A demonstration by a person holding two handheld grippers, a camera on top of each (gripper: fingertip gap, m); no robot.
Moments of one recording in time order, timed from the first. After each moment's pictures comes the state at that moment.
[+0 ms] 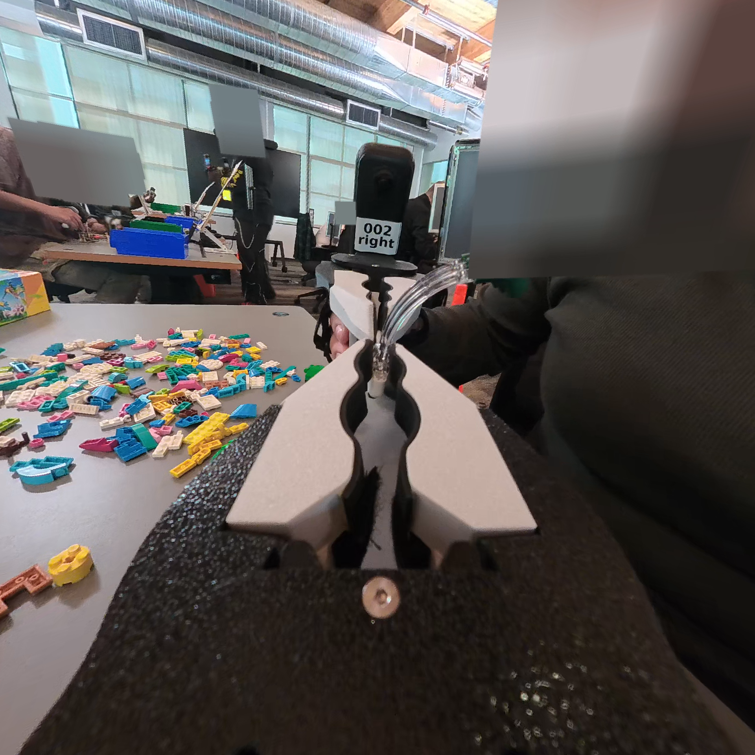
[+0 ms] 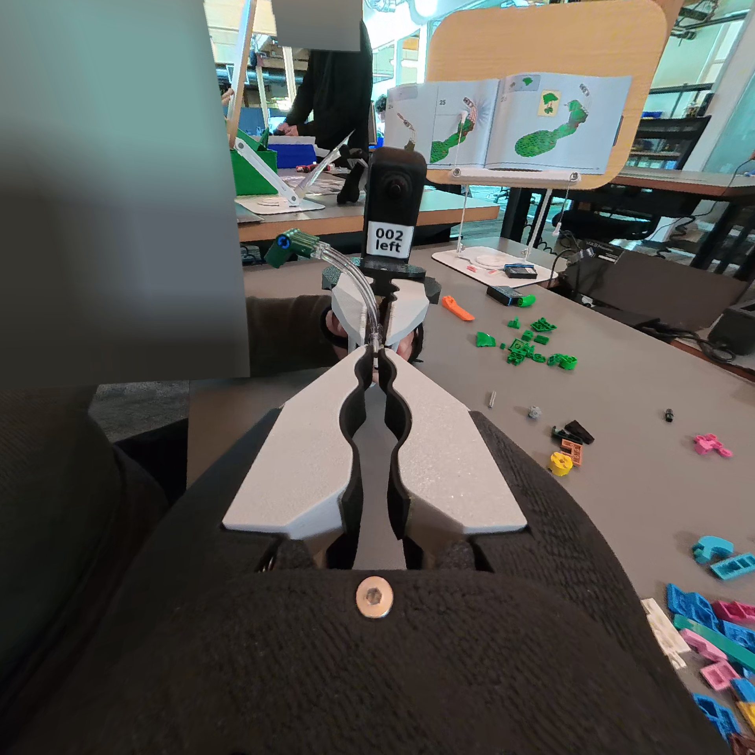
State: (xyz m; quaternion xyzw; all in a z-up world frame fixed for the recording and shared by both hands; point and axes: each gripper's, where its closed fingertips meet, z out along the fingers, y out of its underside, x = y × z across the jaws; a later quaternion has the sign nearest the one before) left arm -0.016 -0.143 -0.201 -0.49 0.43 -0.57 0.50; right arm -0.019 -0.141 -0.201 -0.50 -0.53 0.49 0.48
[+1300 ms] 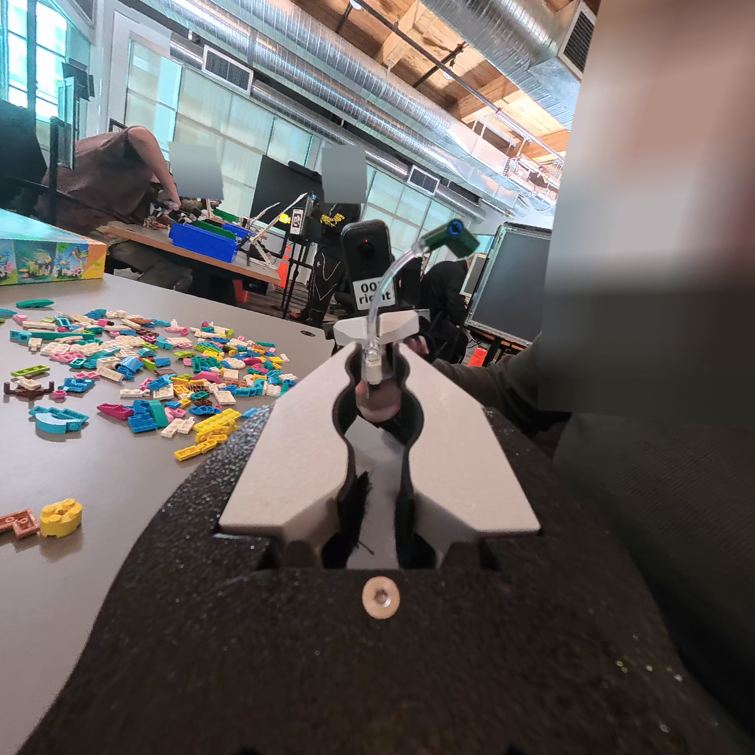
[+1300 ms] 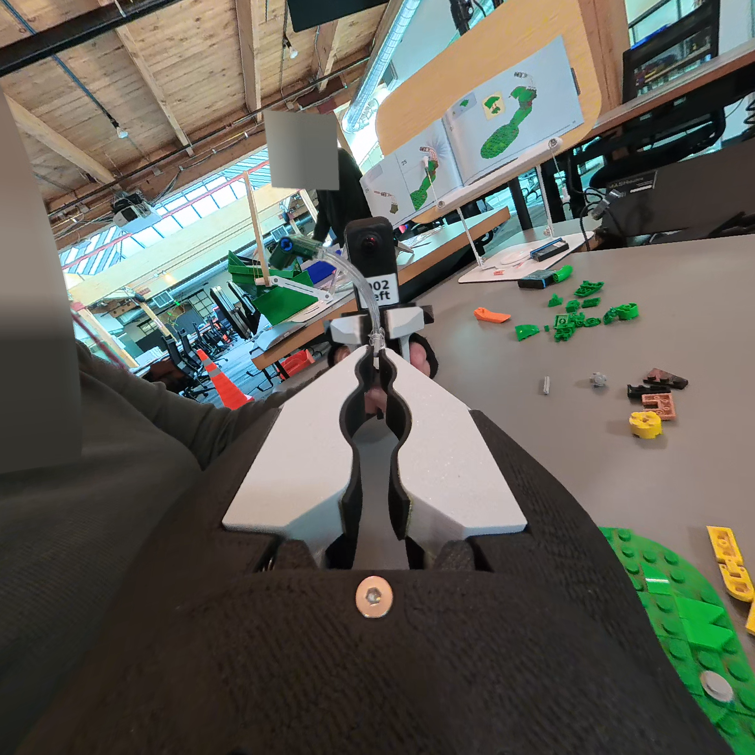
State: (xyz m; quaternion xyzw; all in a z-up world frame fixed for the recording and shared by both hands) left arm -0.023 -0.119 -0.188 -0.54 0.31 -0.60 0.51; right arm -0.013 -0.115 -0.190 -0.56 -0.35 0.65 0.37
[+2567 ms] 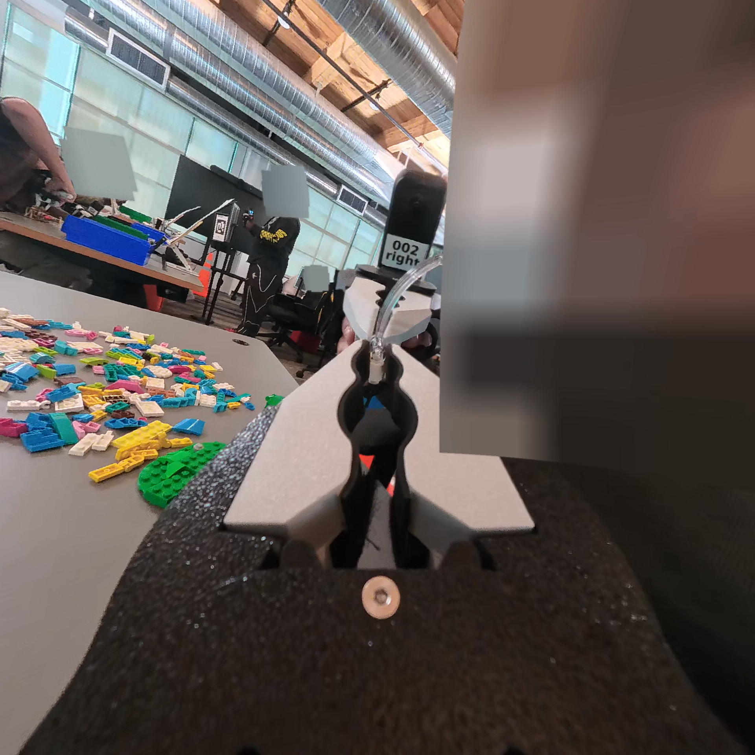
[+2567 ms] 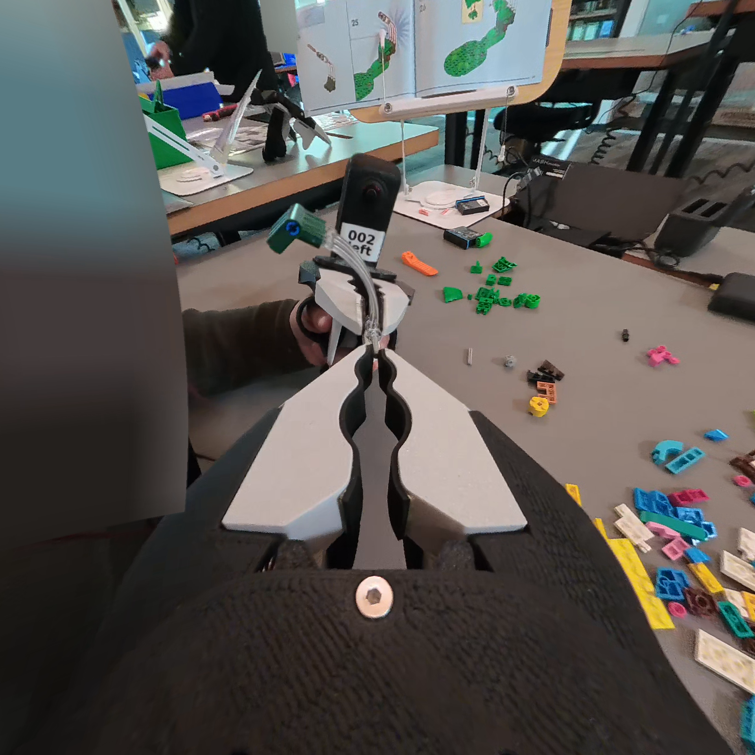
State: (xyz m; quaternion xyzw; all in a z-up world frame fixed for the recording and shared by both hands) left arm -0.024 -0.135 -0.185 -0.48 0.31 -0.68 0.45; right arm -0.018 -0.131 -0.187 -0.63 -0.48 0.43 0.44
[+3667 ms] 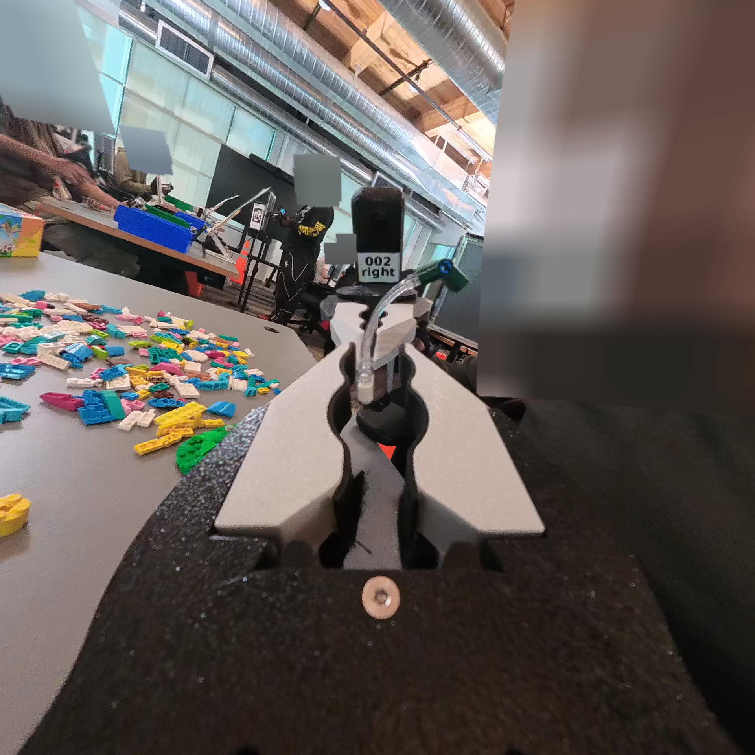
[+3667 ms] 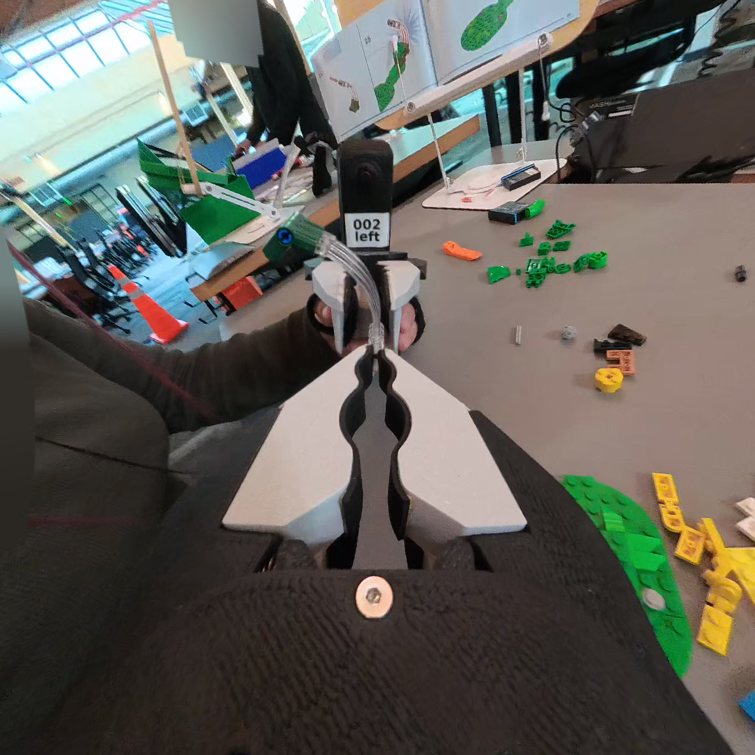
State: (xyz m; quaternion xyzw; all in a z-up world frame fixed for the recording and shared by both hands) left arm -0.028 -0.126 -0.191 -0.52 0.30 -0.65 0.47; right arm -0.018 -0.125 -0.206 -0.63 -0.42 0.54 0.36
